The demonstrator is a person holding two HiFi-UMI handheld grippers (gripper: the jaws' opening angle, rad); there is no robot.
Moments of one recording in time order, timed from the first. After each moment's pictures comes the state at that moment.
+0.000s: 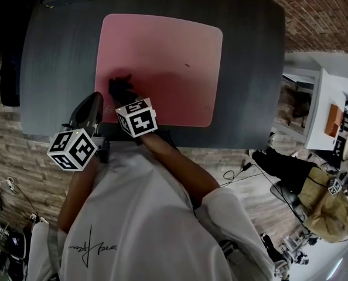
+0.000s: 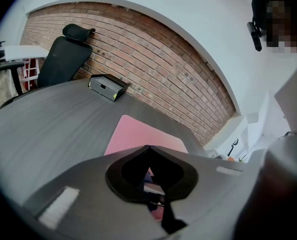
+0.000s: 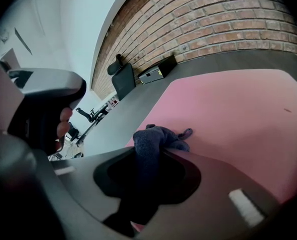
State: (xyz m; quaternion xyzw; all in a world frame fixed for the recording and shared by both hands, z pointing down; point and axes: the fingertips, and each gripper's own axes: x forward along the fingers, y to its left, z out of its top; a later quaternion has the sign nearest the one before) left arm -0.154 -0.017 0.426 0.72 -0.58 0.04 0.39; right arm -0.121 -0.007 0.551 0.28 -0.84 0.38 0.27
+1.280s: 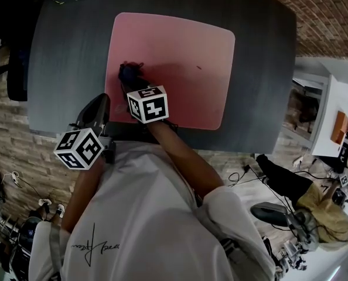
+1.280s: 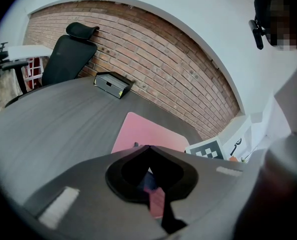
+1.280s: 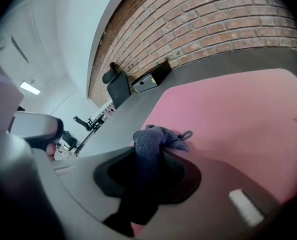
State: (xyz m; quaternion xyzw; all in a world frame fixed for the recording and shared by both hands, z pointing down) left arm -0.169 -0.010 0.440 0.70 -0.58 0.05 0.41; right arm -0.129 -0.053 0.551 0.30 -0.83 0.39 0.24
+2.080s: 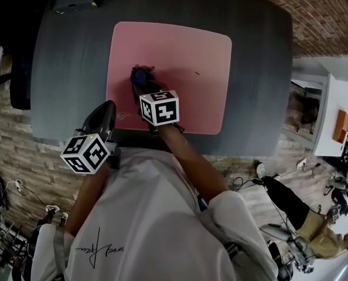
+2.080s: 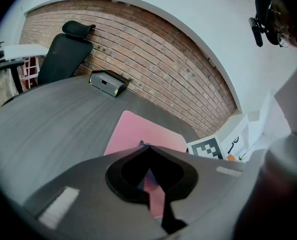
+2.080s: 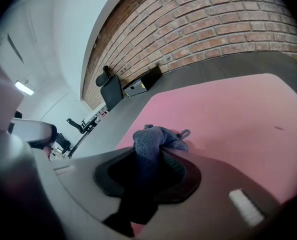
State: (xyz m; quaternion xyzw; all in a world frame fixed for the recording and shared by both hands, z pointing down) left arm -0.157 -0.010 0.440 0.71 -0.57 0.06 0.41; right arm -0.093 -0.070 0.551 0.34 -0.82 0.39 0.24
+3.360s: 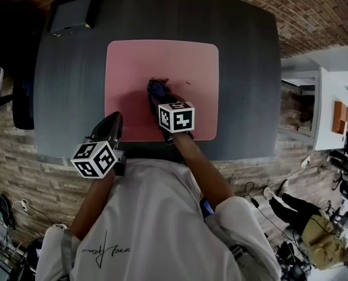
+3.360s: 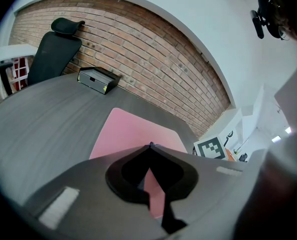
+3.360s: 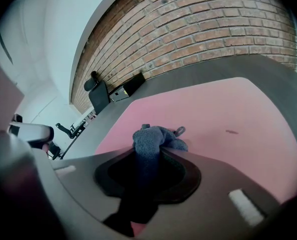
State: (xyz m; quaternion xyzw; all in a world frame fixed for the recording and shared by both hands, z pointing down) left arm -0.123 -0.018 0.441 0.74 -0.54 0.07 0.40; right arm -0.008 -0.084 0.553 0.40 -0.79 0.40 0.23
